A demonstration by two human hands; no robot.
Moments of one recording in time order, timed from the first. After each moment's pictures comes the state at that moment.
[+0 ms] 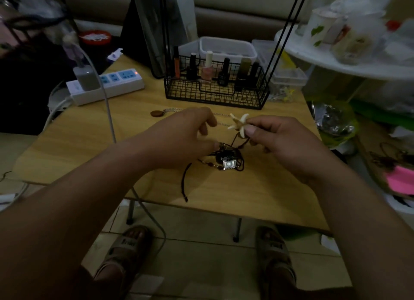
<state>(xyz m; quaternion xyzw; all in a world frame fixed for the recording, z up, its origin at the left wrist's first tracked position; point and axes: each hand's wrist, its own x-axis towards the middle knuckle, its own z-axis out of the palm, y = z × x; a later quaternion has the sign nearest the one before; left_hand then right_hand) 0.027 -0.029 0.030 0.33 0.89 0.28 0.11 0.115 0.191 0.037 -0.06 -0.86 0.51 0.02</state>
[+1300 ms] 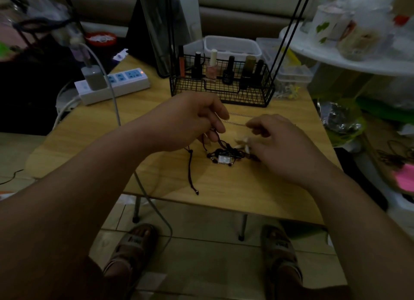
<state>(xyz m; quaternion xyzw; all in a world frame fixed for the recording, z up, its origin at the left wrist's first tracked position) 0.022 -0.033 0.049 0.31 0.82 0.44 0.18 0.115 0.180 0.023 -0.07 -0.97 0.24 0.05</state>
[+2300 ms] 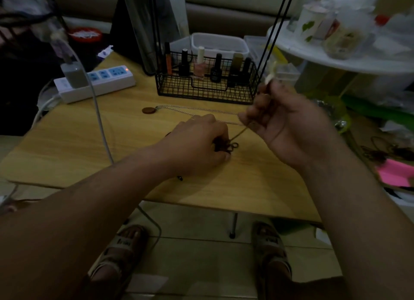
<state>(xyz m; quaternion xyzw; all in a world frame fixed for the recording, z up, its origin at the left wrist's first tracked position) 0.041 0.004 0.011 0.40 0.89 0.21 0.07 0.113 0.184 0.056 -0.08 -0.53 0.84 0.06</state>
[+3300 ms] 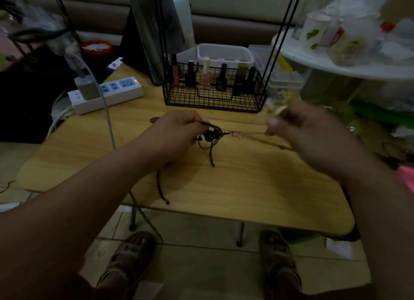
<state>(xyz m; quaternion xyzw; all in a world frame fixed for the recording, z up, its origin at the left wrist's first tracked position) 0.020 -0.027 0.026 0.17 0.83 0.50 0.19 0.135 0.209 0.071 -0.12 -0.93 0.33 0.06</state>
